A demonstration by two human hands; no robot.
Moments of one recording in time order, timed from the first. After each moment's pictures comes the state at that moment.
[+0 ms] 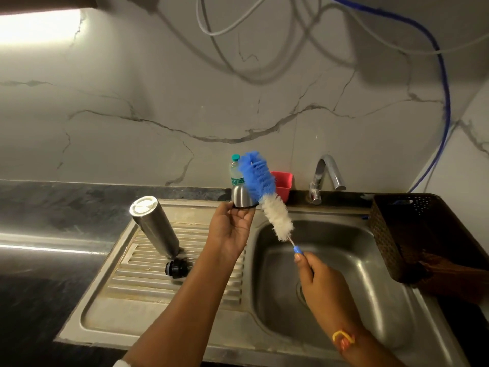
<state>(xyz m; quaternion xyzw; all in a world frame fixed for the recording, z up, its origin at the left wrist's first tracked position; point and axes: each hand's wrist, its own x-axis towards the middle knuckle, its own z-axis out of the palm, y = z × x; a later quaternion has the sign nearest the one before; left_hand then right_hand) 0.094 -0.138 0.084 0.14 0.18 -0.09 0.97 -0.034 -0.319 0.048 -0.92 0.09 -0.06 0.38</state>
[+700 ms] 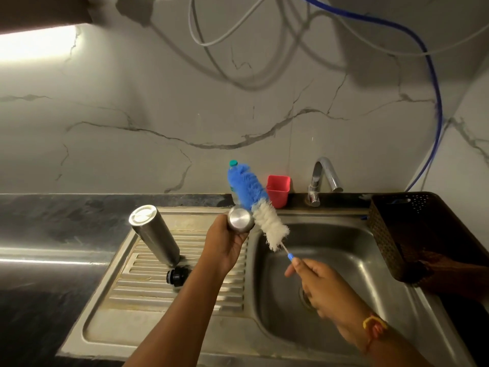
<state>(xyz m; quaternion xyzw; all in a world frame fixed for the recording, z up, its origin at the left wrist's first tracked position) 0.087 -0.126 0.065 0.38 0.16 -0.08 0.91 -0.032 -0.324 0.078 -0.77 0.12 0.14 0.61</state>
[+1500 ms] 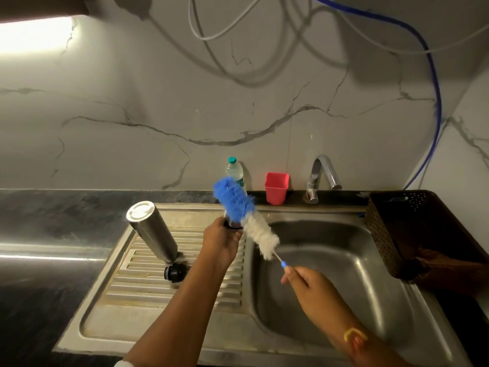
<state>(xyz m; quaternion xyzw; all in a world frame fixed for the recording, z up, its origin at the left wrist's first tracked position) 0.100 -0.125 0.044 0.34 0.25 -0.06 0.90 -0.034 -0.311 0.051 -0.87 0.09 0.07 0.48</state>
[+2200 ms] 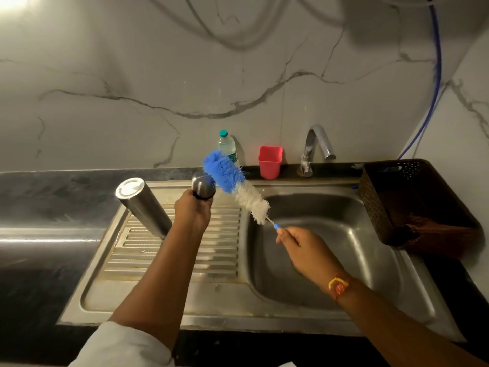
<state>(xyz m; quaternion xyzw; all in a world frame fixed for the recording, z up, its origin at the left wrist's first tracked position) 0.124 -0.081 0.043 0.29 0.30 0.03 0.91 -0.015 -0.320 0.042 -0.90 0.06 0.06 0.44</state>
